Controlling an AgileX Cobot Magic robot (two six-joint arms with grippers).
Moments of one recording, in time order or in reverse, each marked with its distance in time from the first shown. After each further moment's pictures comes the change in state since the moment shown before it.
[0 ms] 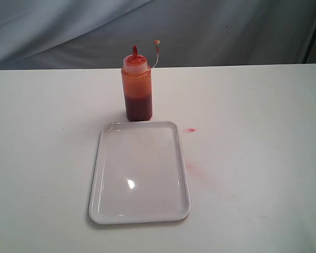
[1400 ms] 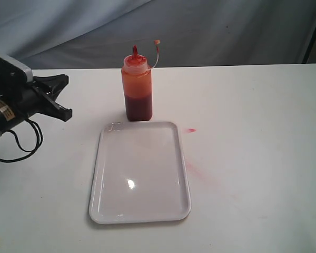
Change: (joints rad) left arm 0.000 0.833 -0.081 0.321 -0.384 0.098; right arm 0.000 0.000 0.000 0.000 0.000 0.000
